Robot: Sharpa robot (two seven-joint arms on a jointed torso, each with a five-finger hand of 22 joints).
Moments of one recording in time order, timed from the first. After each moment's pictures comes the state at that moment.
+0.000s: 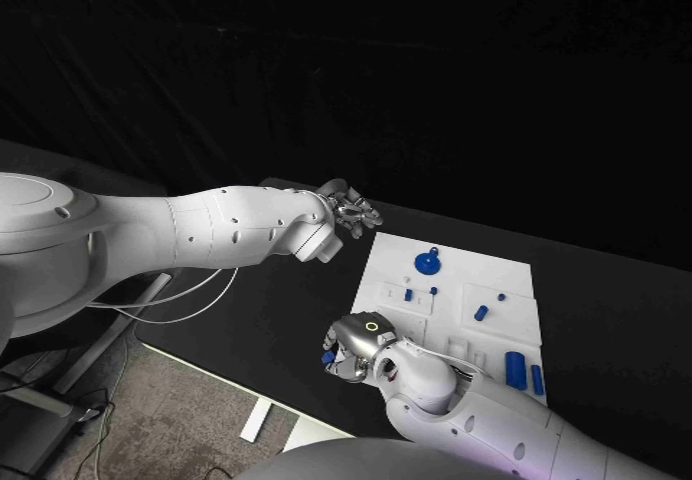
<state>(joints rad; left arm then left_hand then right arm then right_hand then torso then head) 1.31 -0.74 -0.24 1.26 -0.48 -0.49 -0.12 1.44 0.03 0.00 -0.03 0.23 1.23 0.07 0.07 0.08 1.43 -0.01 0.11 0.07 1.34 -0.06 0.70 0.46 0.01 1.25 -0.08 0.08 1.27 0.82 -0.17 -0.07 1.24 -1.91 -0.24 -0.22 1.27 -0.12 0.26 -0.21 0.10 1.12 0.09 0.06 0.06 1.19 0.00 1.09 1.00 1.41 -0.07 1.02 1.04 0.09 1.45 -0.08 0.60 1.31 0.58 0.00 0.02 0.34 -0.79</state>
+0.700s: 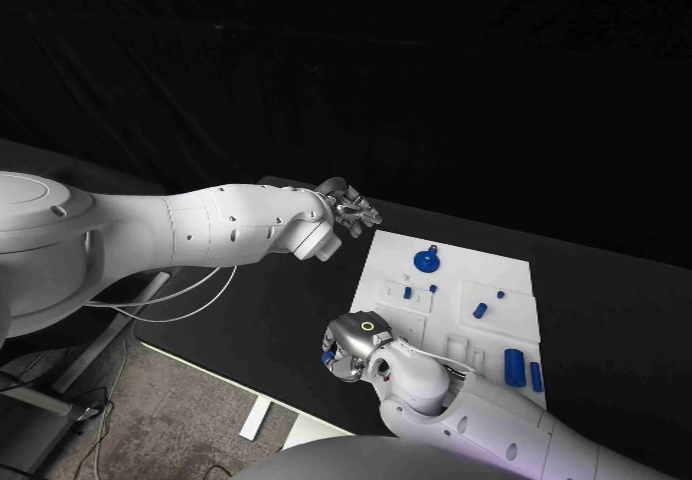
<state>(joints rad) 1.31 -0.74 -0.24 1.26 -0.47 -0.49 -0.13 1.44 0.03 0.00 -0.02 0.23 1.23 0.07 0.07 0.08 1.43 -0.01 0.11 0.07 1.34 -0.06 0.70 0.45 0.01 1.25 -0.08 0.08 1.27 0.81 -0.15 -0.08 1.23 -1.94 -0.24 -0.27 1.23 -0.10 0.43 -0.22 0.14 1.19 0.07 0.06 0.06 1.20 -0.01 1.09 1.01 1.42 -0.08 1.03 1.04 0.09 1.45 -0.09 0.61 1.31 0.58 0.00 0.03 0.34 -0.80</state>
